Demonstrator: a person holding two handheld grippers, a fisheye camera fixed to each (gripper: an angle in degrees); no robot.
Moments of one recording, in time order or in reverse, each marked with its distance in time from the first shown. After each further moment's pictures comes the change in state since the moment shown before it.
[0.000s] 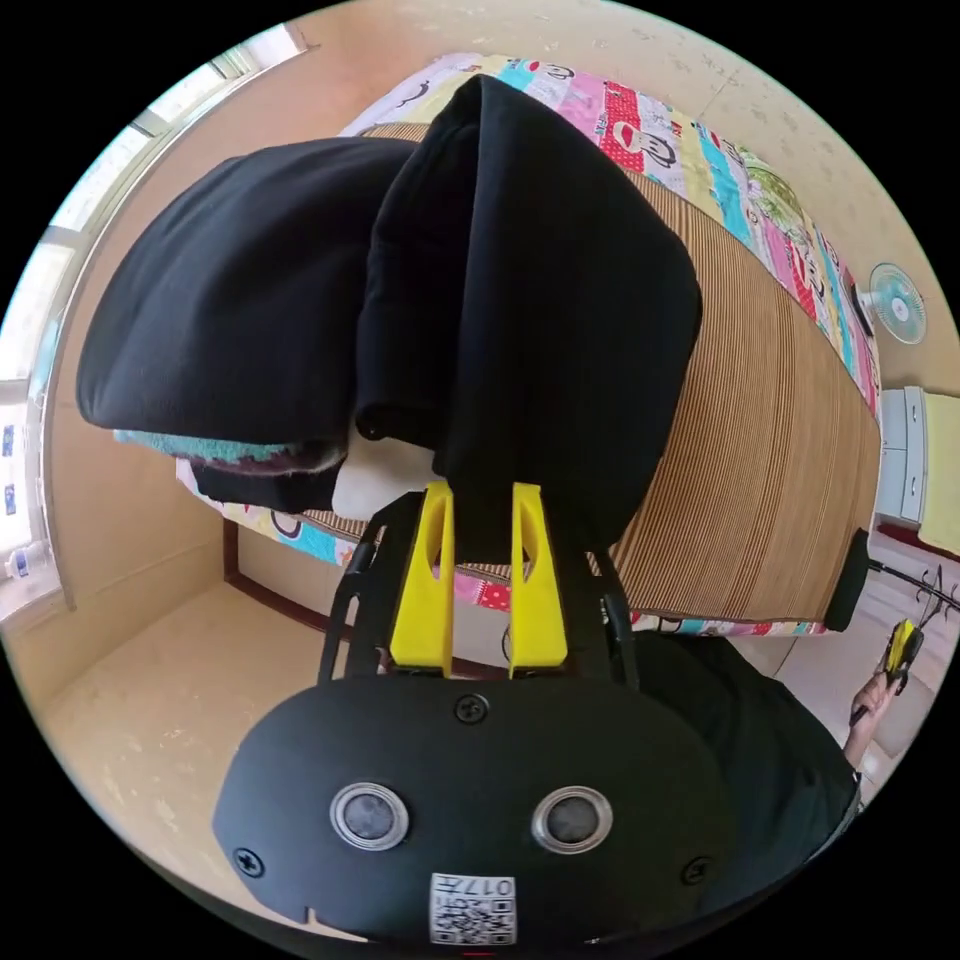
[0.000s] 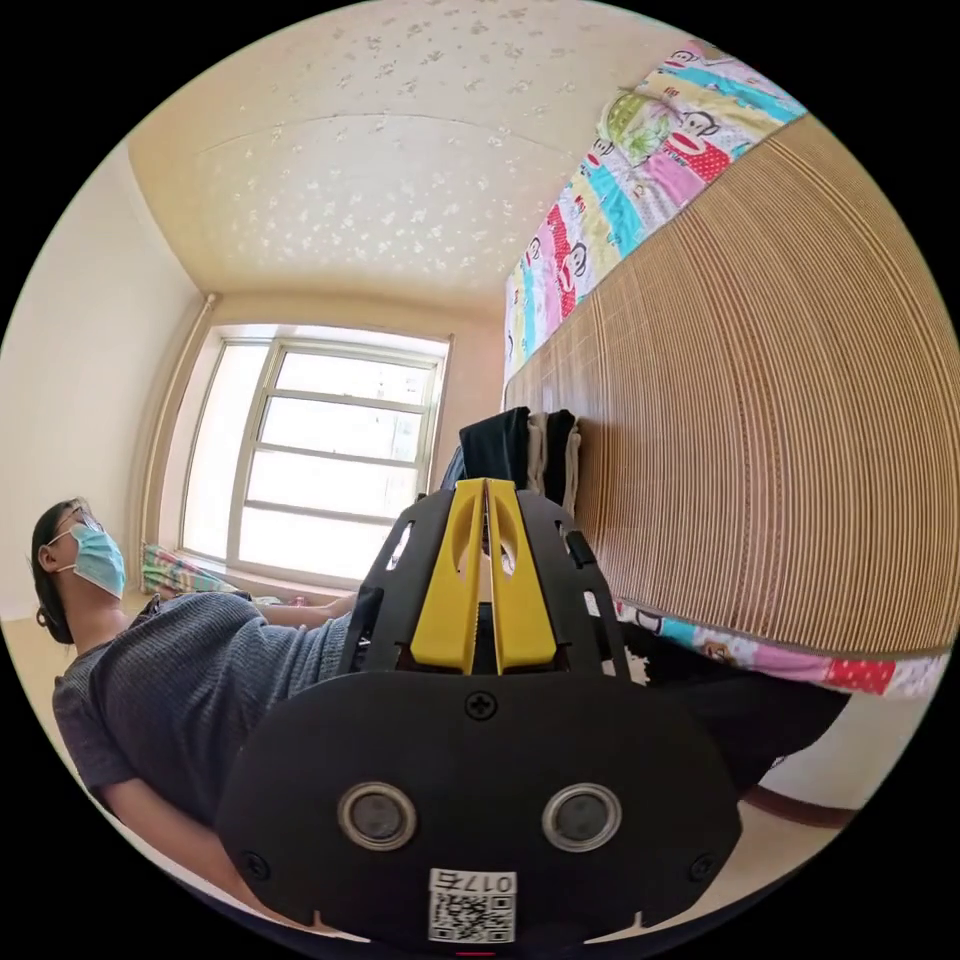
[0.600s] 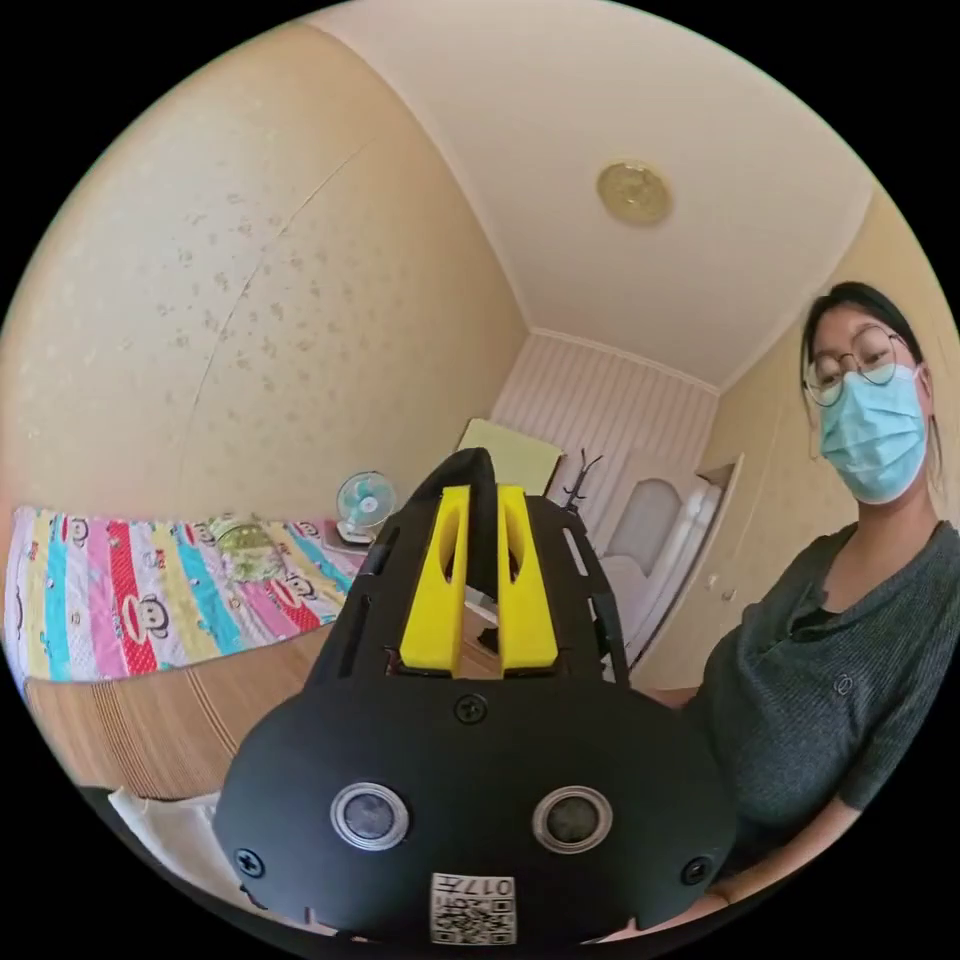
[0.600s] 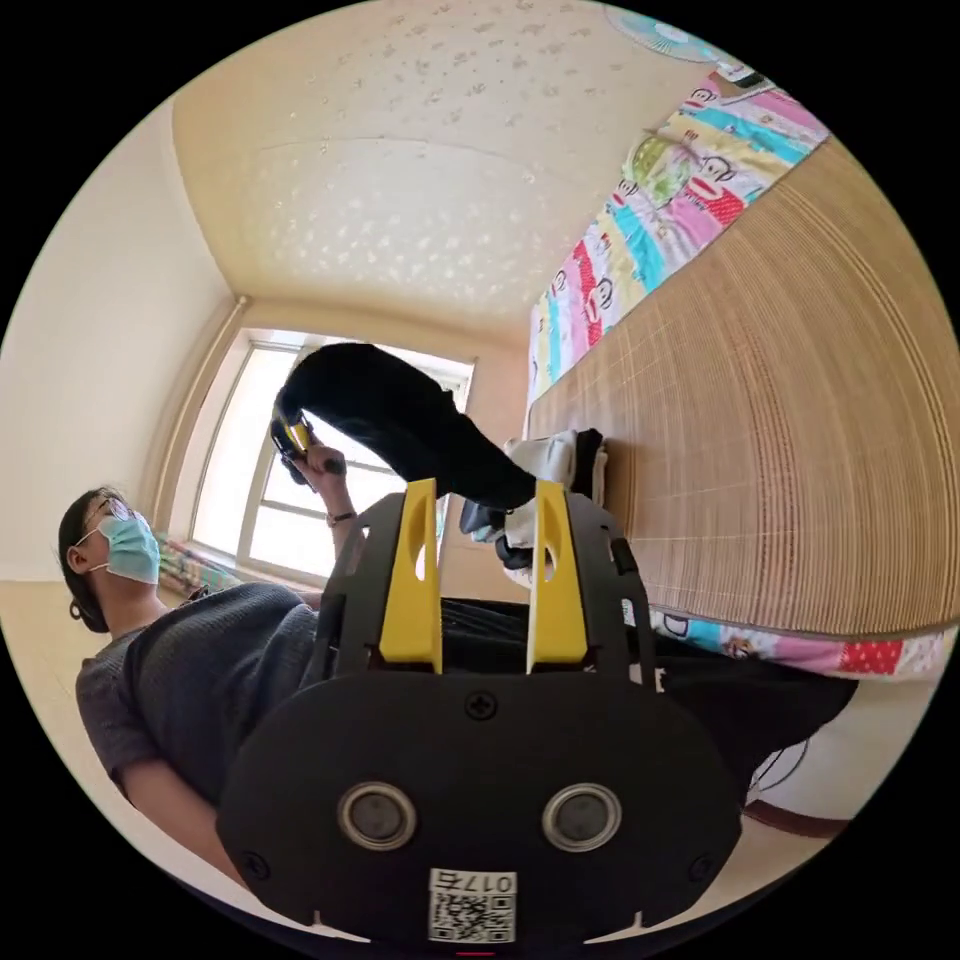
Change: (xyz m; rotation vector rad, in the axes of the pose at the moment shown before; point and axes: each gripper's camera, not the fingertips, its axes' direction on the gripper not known) left arm 0.138 0.185 -0.398 0.962 1.144 0.932; right arm -0.041 -0.020 0.004 0.006 -0.083 -0.097
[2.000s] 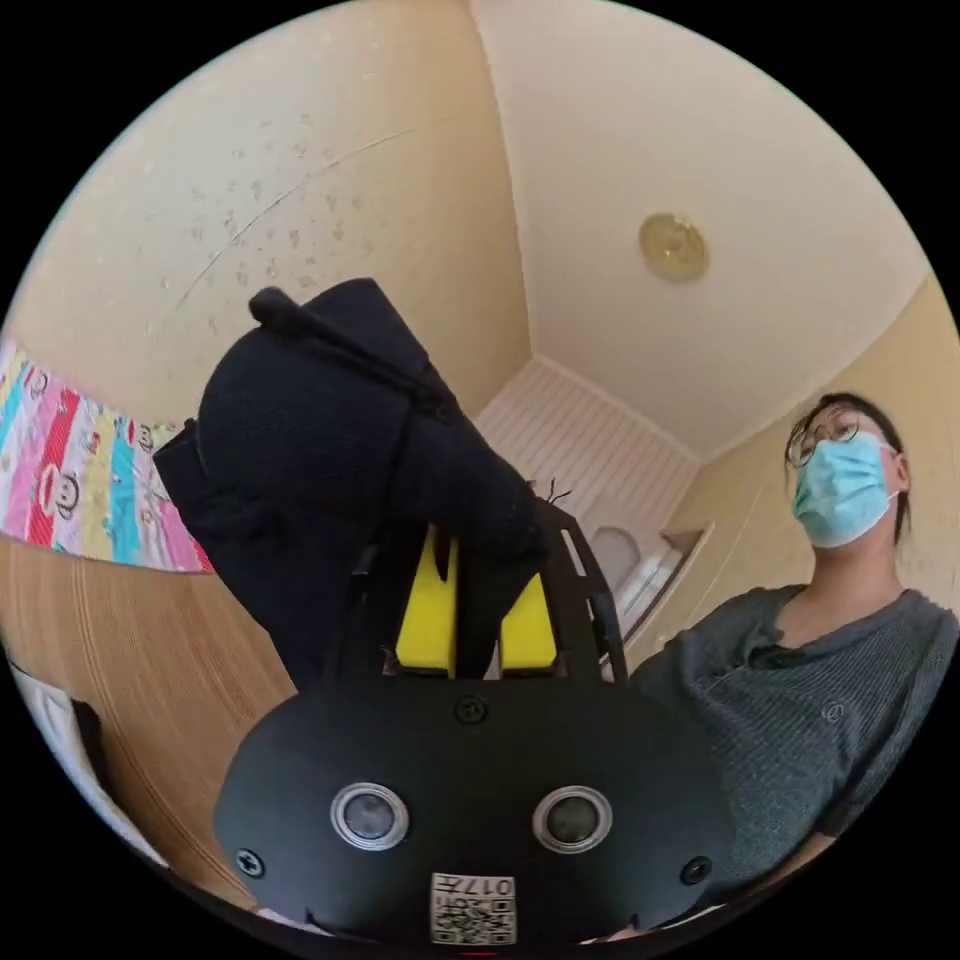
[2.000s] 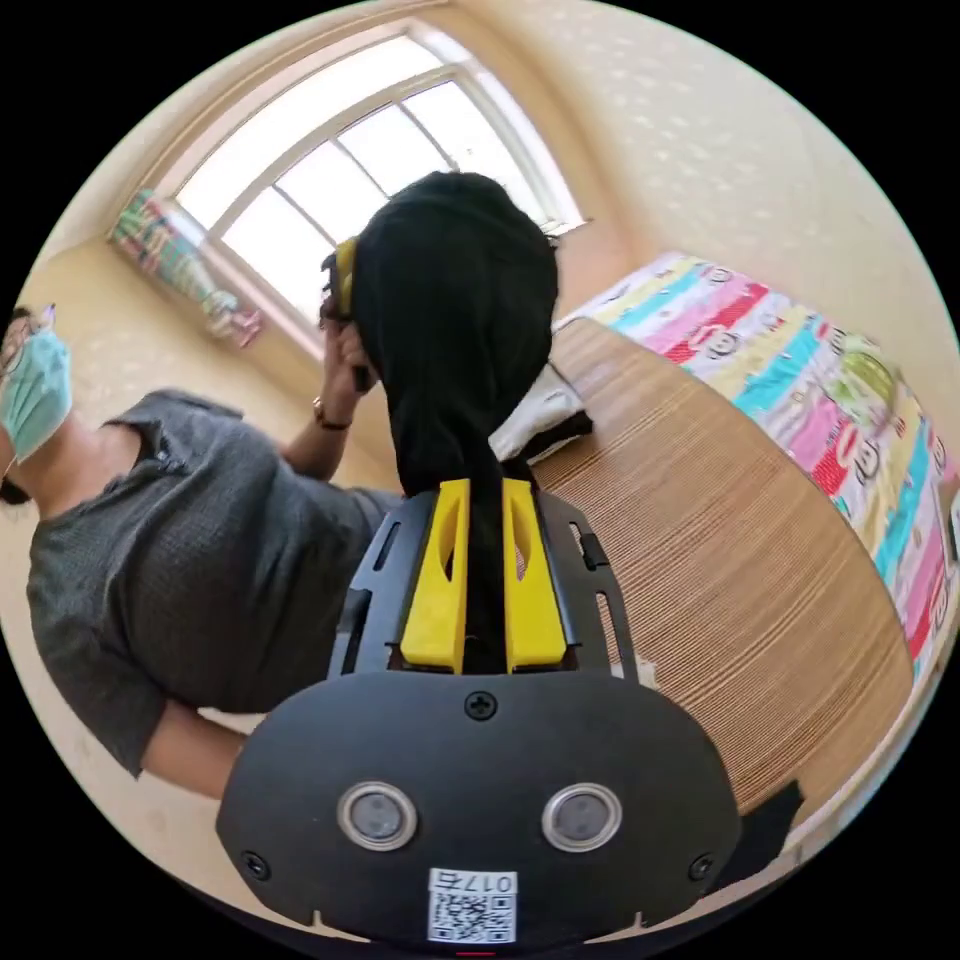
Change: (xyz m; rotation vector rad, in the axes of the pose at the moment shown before) left arm 0.061 0.181 0.187 0.058 0.122 -0.244; right arm -0.228 -0.036 0.096 -0.568 0.365 -0.652
